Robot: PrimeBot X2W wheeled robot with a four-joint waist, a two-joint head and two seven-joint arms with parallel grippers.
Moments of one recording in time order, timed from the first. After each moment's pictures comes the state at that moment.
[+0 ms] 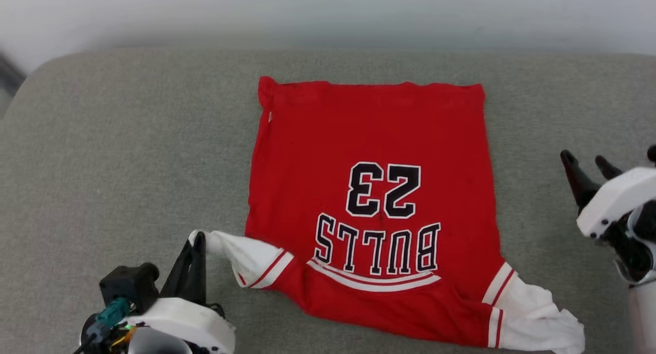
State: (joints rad) left arm 0.02 0.42 -0.37 -0.13 -0.63 0.34 -0.07; right arm -0.39 -0.22 -0.14 0.37 0.41 0.13 0.29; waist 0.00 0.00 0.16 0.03
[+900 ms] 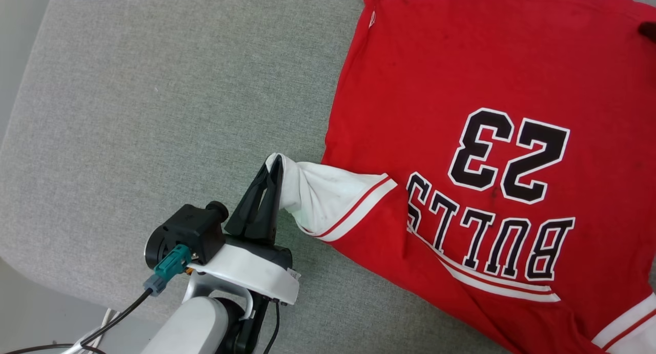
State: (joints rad) left arm -0.28 0.31 -0.52 -0.10 -0.54 0.21 -0.15; right arm -1.11 -0.36 -0.19 0.89 0.29 0.13 0.74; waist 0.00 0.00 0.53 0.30
